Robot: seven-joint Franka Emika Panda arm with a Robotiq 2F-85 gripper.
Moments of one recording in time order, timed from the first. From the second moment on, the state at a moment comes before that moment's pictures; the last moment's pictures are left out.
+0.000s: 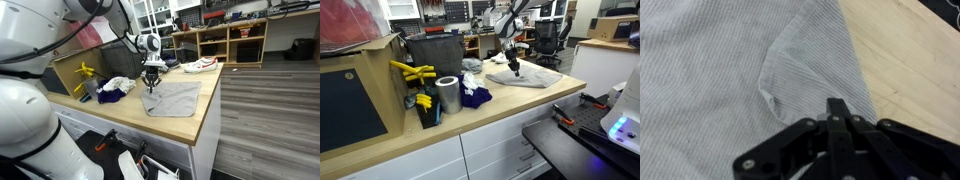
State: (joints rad) arm -0.04 0.71 0.14 -1.64 -0.05 1.80 -0.43
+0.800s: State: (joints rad) arm -0.03 0.70 0.13 -1.74 -0.10 1.88 -0.43
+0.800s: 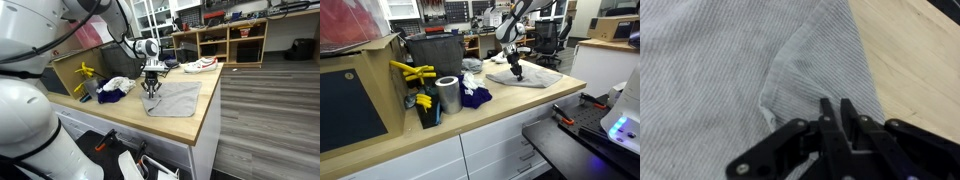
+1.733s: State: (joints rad) arm -0.02 0.58 0.23 -1.82 0.03 1.86 -0.47
